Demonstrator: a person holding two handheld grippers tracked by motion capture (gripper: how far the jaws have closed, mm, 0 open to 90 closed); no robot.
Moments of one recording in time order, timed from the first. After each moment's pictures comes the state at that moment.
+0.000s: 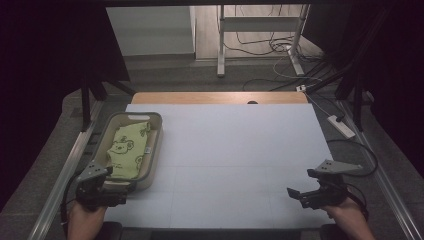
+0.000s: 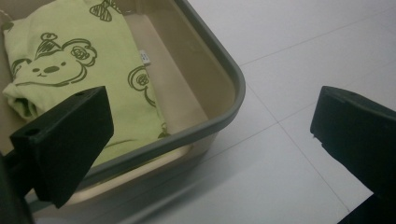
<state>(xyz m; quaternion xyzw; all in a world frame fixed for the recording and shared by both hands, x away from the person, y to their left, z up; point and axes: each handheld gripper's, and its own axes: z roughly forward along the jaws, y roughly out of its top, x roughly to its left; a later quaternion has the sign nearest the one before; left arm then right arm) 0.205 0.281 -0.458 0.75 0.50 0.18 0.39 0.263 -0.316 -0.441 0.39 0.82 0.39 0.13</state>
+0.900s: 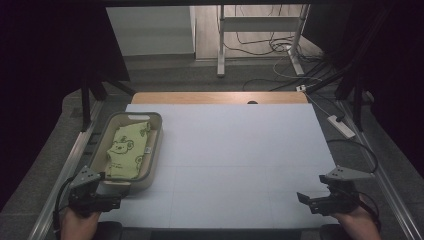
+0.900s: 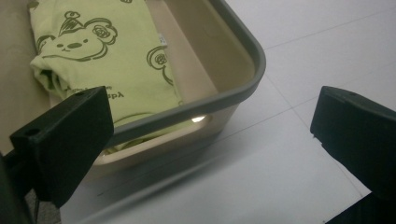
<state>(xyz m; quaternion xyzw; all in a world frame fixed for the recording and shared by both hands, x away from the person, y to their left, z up) 0.192 0.293 -0.465 0.74 0.52 0.19 0.37 0.248 -0.336 -0.442 0.42 0.82 0.37 0.16</state>
